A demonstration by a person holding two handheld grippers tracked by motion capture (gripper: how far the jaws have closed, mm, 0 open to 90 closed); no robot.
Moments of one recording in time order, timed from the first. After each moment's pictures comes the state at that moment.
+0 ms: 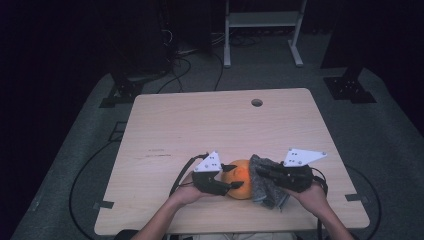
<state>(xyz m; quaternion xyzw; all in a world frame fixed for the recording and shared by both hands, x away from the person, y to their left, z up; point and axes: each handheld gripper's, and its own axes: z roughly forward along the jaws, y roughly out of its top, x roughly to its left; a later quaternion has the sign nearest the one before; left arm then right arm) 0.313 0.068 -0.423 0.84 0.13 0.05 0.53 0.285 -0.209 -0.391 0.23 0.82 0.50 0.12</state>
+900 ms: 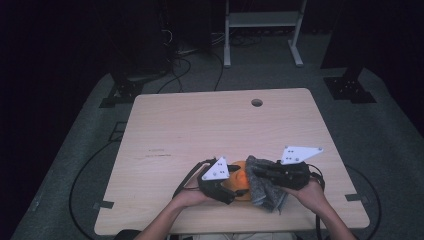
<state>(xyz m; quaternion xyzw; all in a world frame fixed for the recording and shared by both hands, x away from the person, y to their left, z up) 0.302 0.054 -0.425 0.85 0.09 0.09 0.51 0.292 -0.202 -0.385 0.21 0.83 0.51 0.09</state>
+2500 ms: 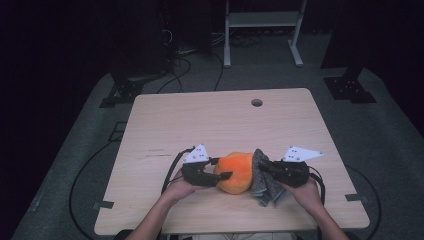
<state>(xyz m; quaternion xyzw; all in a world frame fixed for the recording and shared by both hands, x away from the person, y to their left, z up) 0.330 0.097 -0.427 0.82 0.19 0.06 0.53 0.309 -0.221 -0.426 0.30 0.79 0.51 0.13</state>
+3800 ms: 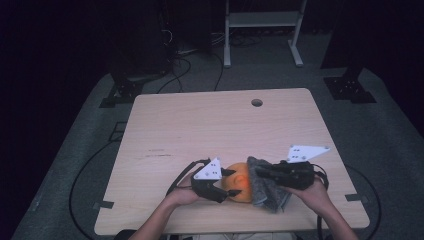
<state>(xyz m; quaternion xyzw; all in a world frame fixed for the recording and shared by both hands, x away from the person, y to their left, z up) 0.303 0.069 -0.427 0.86 0.05 0.07 0.50 0.289 -0.209 -0.381 0.22 0.82 0.52 0.07</state>
